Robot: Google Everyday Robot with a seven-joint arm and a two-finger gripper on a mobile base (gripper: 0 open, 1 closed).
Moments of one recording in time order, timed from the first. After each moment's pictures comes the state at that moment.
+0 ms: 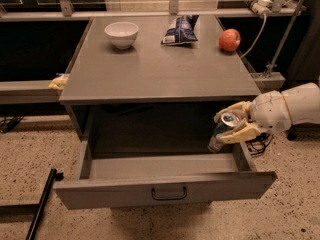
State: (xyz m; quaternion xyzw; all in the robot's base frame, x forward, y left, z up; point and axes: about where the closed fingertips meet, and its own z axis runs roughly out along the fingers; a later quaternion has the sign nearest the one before) arm 0.515 -0.179 0.808 -0.61 0.63 0.28 0.39
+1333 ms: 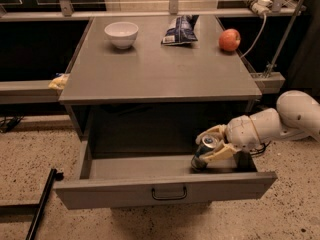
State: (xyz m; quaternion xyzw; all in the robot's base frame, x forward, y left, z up) arm 0.523 -0.147 0.704 -0.63 0.59 0.34 0.37
